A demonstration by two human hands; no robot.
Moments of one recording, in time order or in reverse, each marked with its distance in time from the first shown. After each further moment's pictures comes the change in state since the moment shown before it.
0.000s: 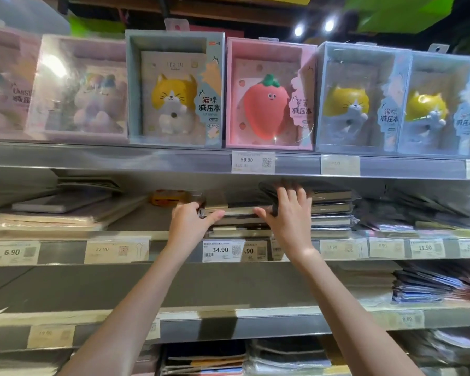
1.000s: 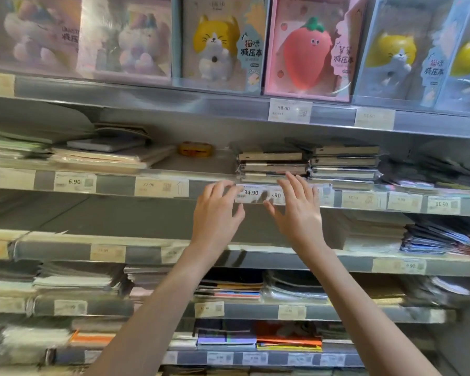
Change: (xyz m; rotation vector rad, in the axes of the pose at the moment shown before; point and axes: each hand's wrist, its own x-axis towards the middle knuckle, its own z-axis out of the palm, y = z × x) left_hand -0.103 -0.037 -0.008 0.269 0.134 0.393; right_hand -0.097 -0.039 -0.001 -0.013 -0.026 -0.143
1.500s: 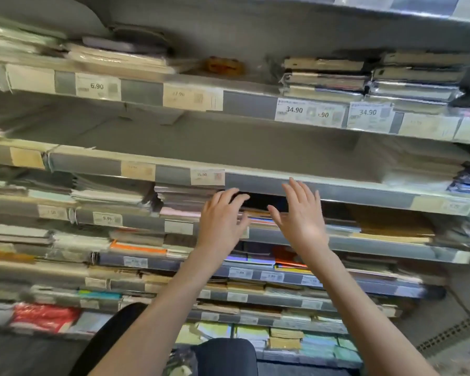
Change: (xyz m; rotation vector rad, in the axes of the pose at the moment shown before) left_hand -0.142 -0.053 0.032 0.023 -0.358 -0.199; right_hand -0.130 -0.044 0.044 0.045 -0.464 0.065
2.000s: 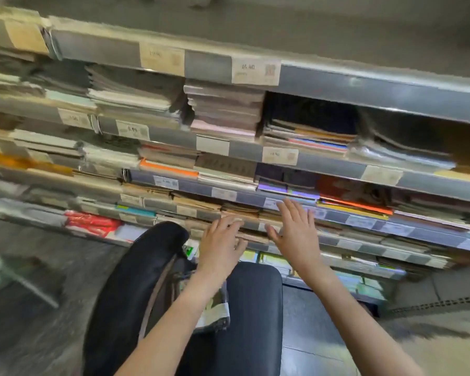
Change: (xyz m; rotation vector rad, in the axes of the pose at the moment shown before) left_hand -0.160 -0.103 0.119 0.021 -0.359 -0.311; right_hand -0.138 -0.029 0.170 0.066 -0.351 -0.064
